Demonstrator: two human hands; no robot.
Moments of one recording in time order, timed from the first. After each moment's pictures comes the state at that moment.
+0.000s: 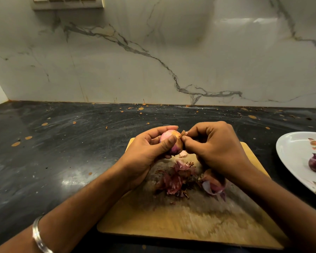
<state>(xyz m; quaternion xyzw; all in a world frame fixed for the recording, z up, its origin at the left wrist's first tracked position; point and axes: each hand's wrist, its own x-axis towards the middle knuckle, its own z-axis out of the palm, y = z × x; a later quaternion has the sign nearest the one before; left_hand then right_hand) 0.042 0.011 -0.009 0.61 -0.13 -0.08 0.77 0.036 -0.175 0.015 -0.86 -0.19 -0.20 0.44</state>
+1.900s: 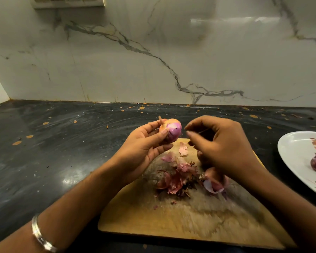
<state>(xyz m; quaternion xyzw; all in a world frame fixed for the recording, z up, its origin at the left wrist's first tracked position) 0.053 0.018 -0.003 0.53 -0.09 -0.09 0.84 0.029 -0.179 0.021 -0.85 -0.20 -0.24 0.42</state>
